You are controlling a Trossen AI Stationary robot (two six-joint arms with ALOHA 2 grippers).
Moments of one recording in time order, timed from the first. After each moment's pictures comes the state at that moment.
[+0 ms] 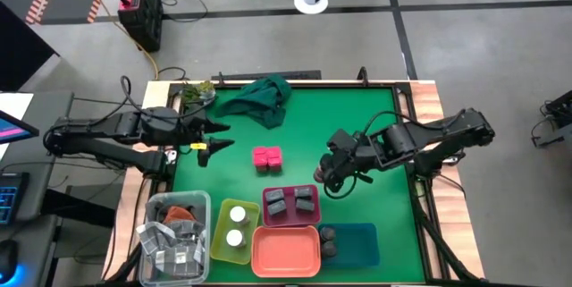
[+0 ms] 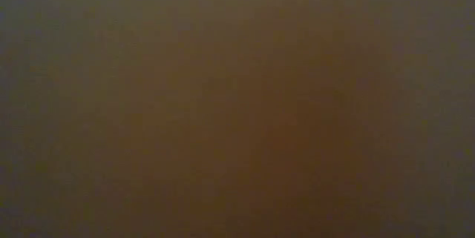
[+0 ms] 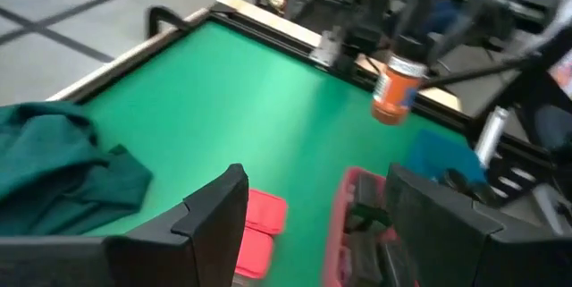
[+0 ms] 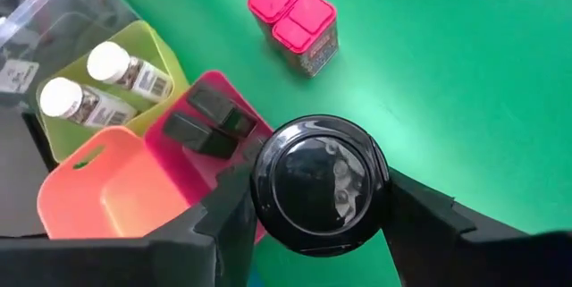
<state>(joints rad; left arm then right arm) -0.05 0.77 0.96 -0.51 -0.25 -0.41 0.31 1.49 1.62 -1.15 0.34 0.94</state>
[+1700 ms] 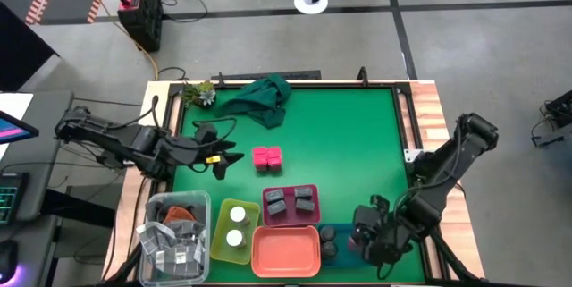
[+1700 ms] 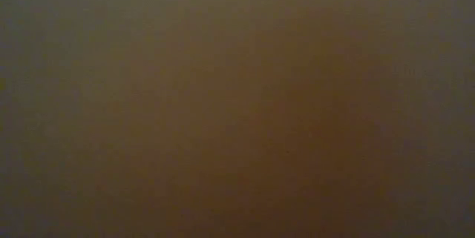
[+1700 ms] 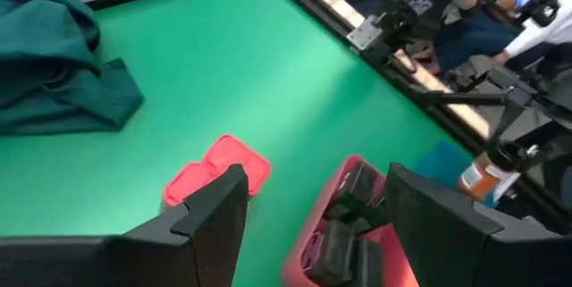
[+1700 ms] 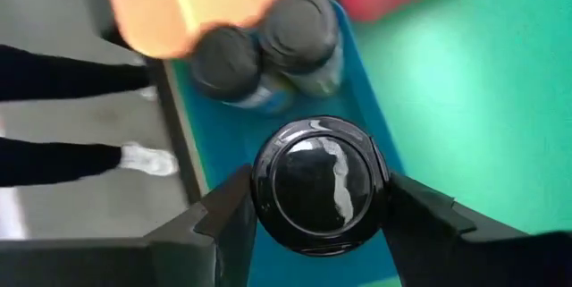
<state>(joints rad) -0.30 0.94 0.96 -0.53 -0.56 -0.84 0.84 1.49 1.26 -0.90 0.26 1.15</state>
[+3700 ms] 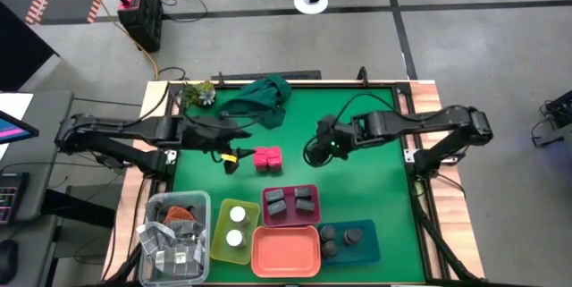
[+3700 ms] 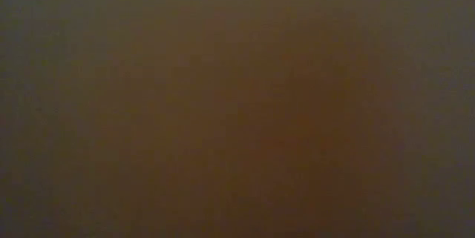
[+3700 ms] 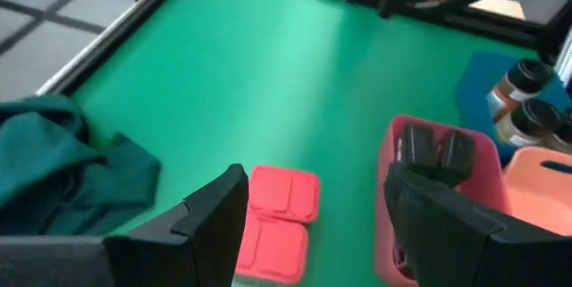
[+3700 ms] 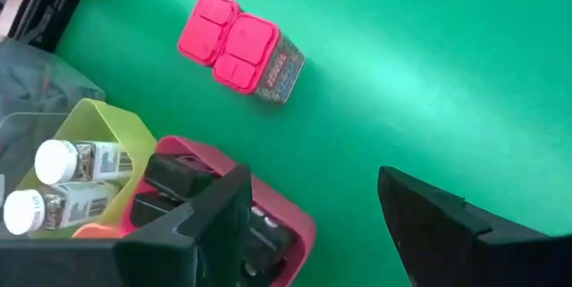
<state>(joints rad) -0.01 1.05 0.96 -0.42 -0.21 -0.24 0.05 1.49 1.38 -0.88 0.18 1.03</state>
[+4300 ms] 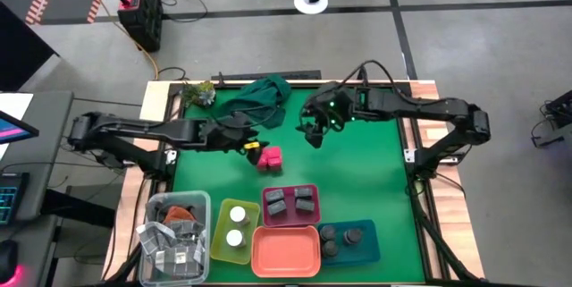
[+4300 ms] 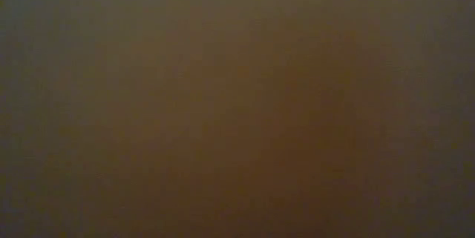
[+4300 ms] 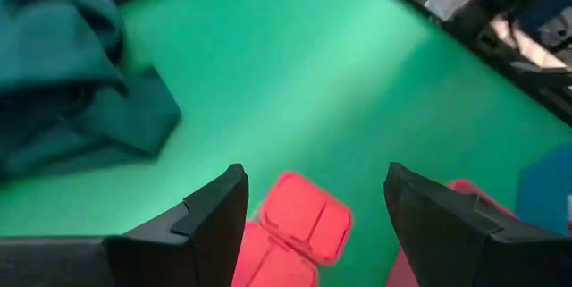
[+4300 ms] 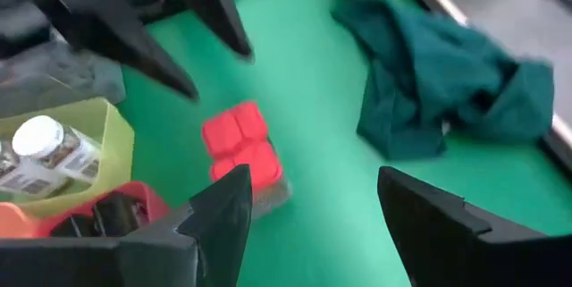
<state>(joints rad) 0.03 1.24 0.96 -0.32 -0.33 -0.61 -0.18 1.49 1.38 -0.57 0.01 0.19</state>
